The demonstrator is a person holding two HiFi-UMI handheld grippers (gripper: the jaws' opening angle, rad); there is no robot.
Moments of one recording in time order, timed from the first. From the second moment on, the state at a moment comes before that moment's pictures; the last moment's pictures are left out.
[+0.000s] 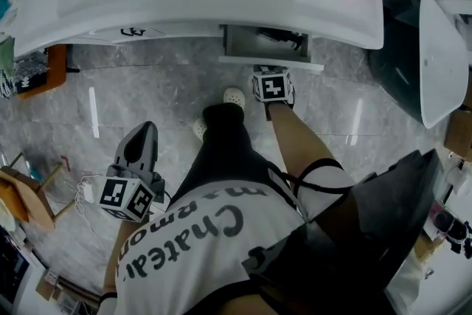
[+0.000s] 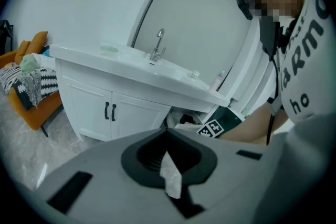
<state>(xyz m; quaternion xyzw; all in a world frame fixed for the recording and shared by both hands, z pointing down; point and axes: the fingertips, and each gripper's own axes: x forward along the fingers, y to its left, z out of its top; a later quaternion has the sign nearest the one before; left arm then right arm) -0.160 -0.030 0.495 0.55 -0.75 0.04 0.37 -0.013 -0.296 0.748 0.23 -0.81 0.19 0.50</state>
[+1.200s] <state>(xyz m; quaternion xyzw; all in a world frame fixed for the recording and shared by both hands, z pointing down) -0.148 0.008 0.508 0.59 -0.71 0.05 0.38 0.046 -0.156 0.776 0.18 -0.77 0.24 0.56</state>
